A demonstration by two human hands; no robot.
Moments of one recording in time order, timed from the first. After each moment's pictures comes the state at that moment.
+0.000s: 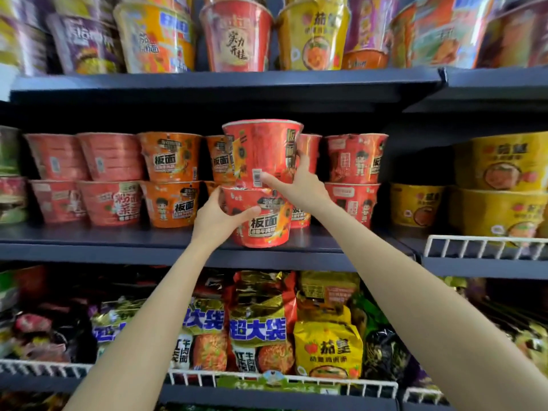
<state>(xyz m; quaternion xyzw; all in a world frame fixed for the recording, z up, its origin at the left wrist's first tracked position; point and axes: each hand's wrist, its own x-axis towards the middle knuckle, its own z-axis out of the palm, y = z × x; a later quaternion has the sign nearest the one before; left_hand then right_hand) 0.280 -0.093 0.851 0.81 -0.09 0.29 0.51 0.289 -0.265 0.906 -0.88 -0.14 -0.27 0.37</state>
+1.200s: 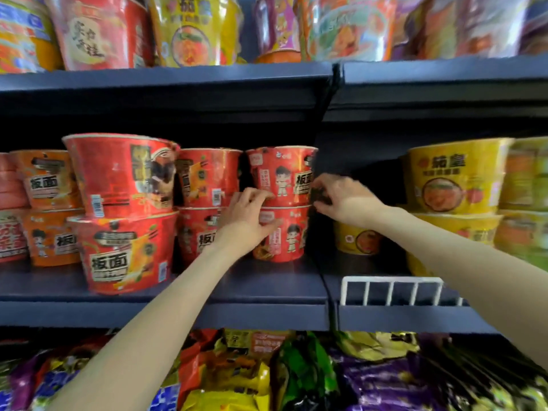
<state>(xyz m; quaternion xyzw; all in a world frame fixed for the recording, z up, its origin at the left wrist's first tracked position) 0.375 -0.304 0.885 0.90 -0.18 0.37 0.16 0.353 -0.510 0.931 -0.93 -0.18 -0.32 0.07</state>
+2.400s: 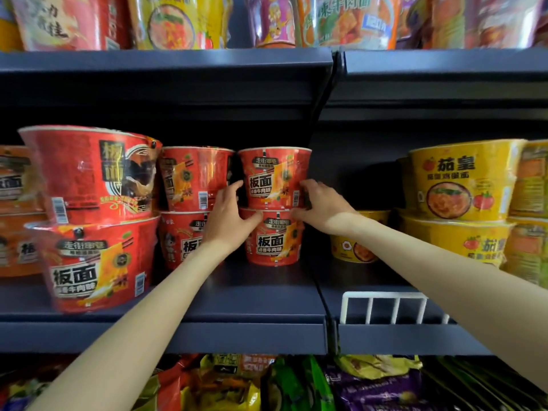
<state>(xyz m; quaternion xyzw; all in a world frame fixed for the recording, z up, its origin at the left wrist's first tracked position) 0.412 -0.301 0.884 0.84 -0.17 0.36 0.38 0.388 -0.489 0.923 -0.92 -0.16 -0.28 0.21</state>
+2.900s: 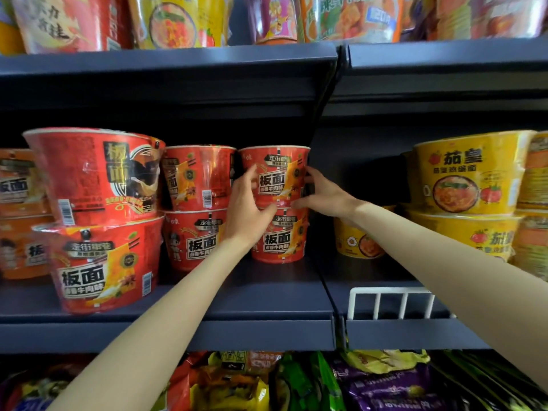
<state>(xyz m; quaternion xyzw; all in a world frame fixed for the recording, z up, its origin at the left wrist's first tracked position) 0.413 -0.321 0.891 0.77 -0.21 0.40 0.45 0.392 -0.487 0.933 -0.86 -0.20 -0.18 0.44</state>
